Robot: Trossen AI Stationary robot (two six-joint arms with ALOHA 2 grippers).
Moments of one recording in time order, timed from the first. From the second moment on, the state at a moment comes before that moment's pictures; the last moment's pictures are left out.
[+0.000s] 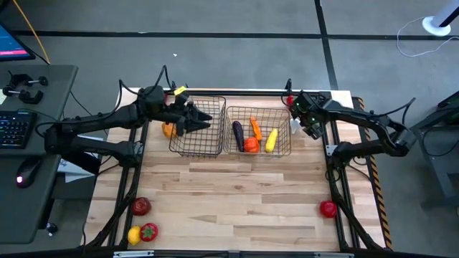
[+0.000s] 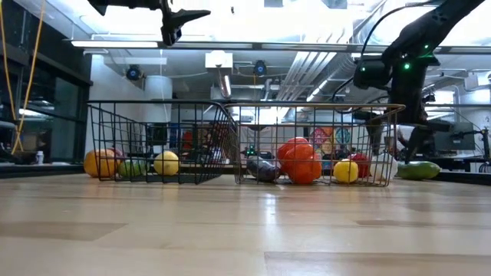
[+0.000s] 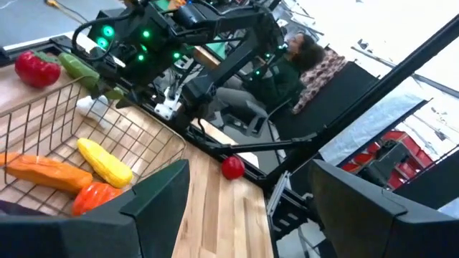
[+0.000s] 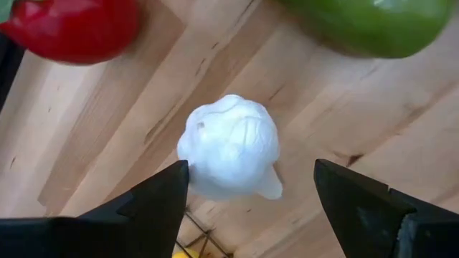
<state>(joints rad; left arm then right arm) 0.34 1.05 0.85 0.07 0.44 -0.62 -0.76 1.24 0.67 -0.71 0.09 1.64</state>
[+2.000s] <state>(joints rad) 0.34 1.05 0.85 0.07 0.43 -0.63 -0.88 1.37 0.67 -0.67 0.20 1.51</state>
